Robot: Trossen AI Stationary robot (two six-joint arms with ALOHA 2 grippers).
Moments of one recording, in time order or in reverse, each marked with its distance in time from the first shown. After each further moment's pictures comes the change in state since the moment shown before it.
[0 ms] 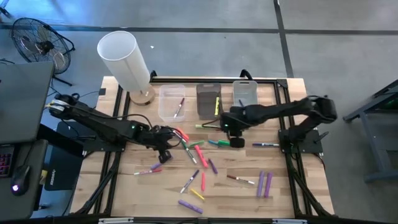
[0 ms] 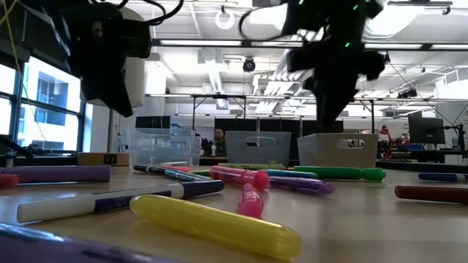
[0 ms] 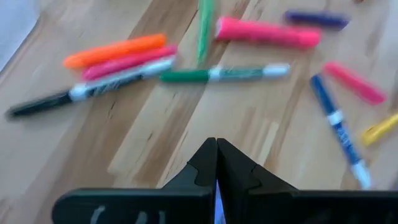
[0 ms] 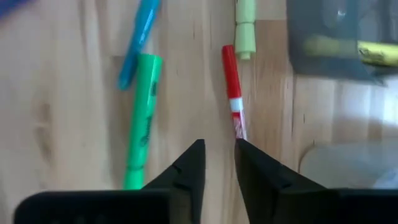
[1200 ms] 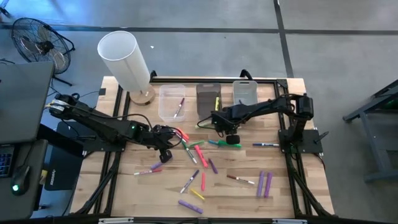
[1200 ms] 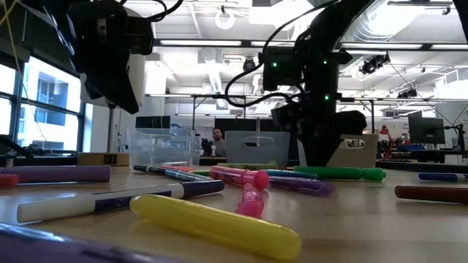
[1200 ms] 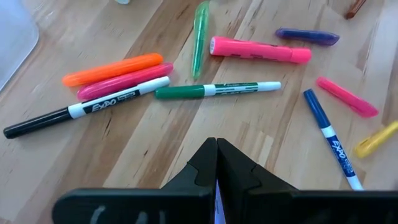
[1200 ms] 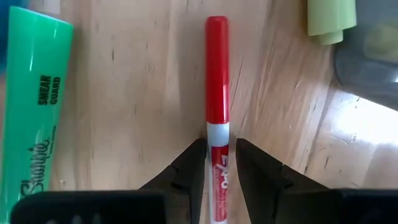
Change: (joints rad) left arm 0.000 0.000 -0.002 0.041 -0.028 0.013; right arm -0.103 0.273 0.004 0.116 -0.013 -0.214
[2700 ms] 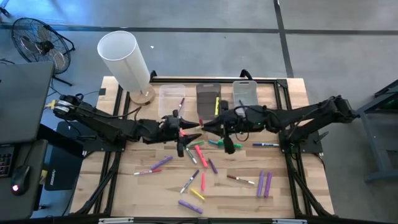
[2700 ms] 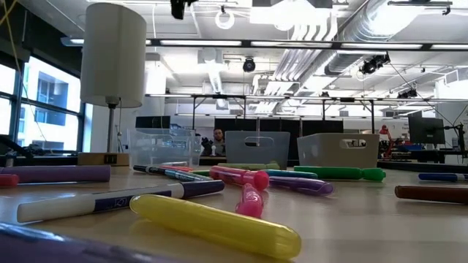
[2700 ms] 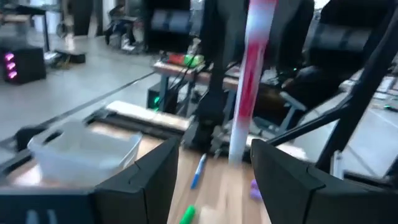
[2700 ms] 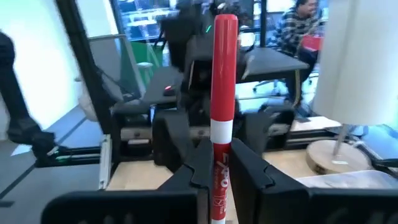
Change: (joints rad) left arm 0.001 0.083 0.125 0.901 -0.234 0.528; right arm 0.302 -0.508 -0.003 0.903 -0.002 0.380
